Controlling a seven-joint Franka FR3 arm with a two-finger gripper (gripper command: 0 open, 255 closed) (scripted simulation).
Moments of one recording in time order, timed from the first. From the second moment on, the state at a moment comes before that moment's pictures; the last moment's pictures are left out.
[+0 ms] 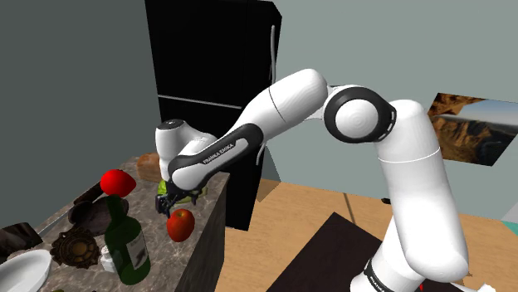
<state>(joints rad) 0.22 0.58 0.28 -1.71 -0.26 2.28 0.70</state>
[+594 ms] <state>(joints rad) 0.23 0.59 0.27 -1.71 -0.26 2.29 0.70</state>
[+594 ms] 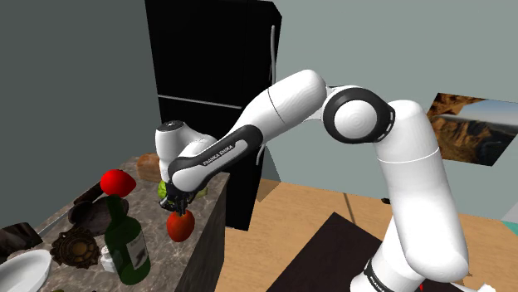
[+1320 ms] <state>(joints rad) 0.22 0.52 0.29 -1.70 -0.23 2.22 0.68</state>
